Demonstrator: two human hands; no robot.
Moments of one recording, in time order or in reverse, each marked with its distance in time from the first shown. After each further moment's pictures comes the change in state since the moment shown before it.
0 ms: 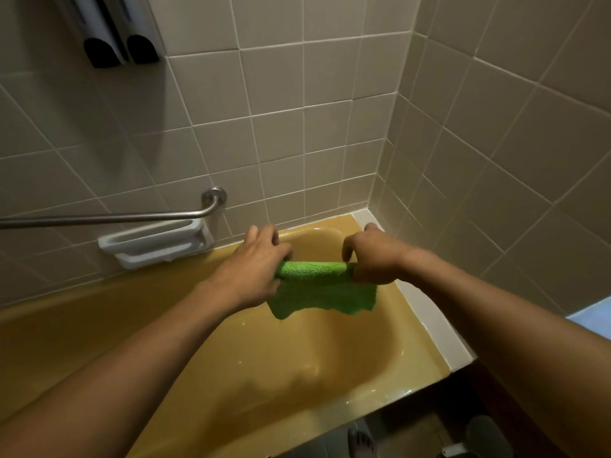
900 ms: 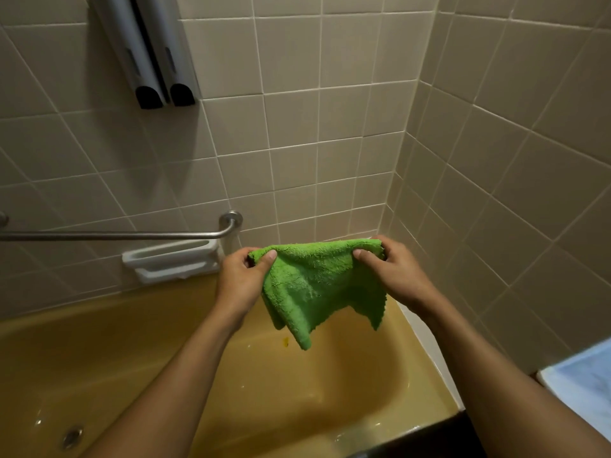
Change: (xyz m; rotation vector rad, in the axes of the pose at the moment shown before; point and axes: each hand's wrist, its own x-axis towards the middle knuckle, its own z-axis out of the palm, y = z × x) left_hand -0.006 -0.004 0.011 -1.097 0.519 -0.558; right_hand -0.009 0.026 0.012 0.960 0.431 -0.108
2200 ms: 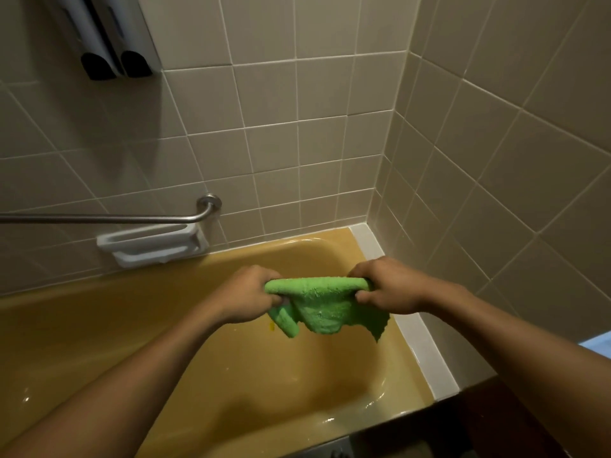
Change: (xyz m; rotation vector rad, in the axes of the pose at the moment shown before) left_hand -0.003 -0.005 0.057 0.760 -0.586 0.161; right_hand 0.013 0.045 -0.062 -0.824 -0.606 -0.120
